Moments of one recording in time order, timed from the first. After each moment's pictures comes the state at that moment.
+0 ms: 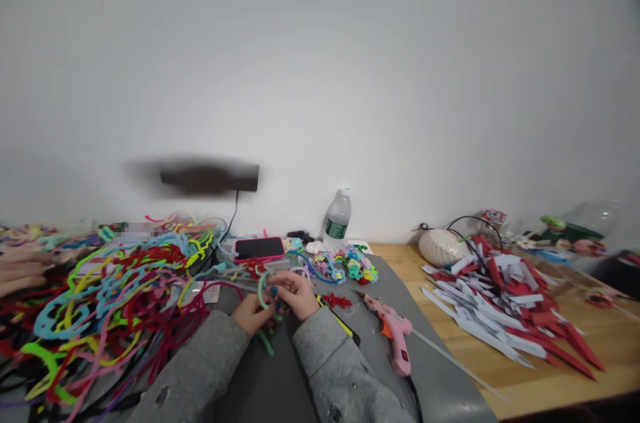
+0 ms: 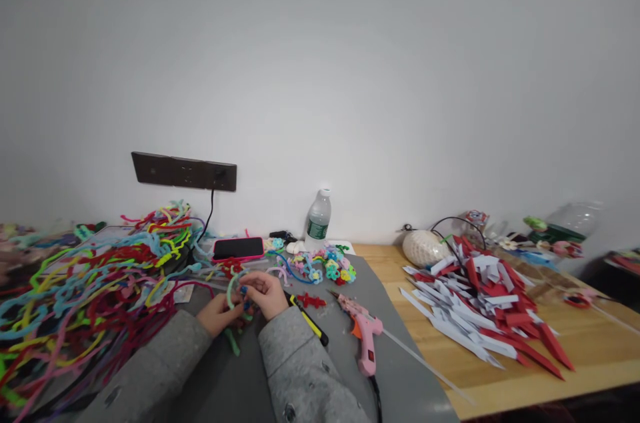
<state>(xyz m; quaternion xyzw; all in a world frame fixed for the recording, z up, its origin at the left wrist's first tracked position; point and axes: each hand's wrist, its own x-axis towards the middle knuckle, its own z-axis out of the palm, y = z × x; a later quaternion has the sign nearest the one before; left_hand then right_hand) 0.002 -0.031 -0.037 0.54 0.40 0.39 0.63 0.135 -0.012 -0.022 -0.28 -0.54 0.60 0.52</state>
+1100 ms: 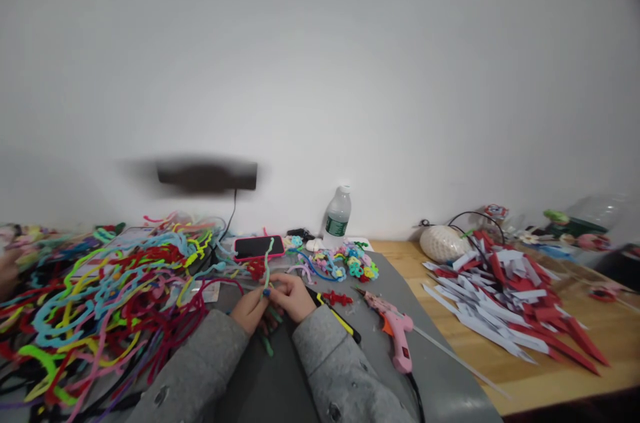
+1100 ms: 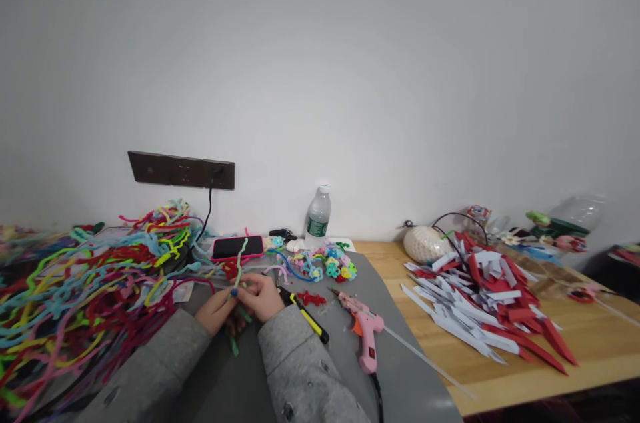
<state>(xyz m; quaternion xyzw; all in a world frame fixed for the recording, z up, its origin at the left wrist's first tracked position) 0.000 -0.031 -0.040 0.56 0.39 0.41 0.61 0.130 -0.015 -0.024 -0.35 -0.59 0.57 0.44</state>
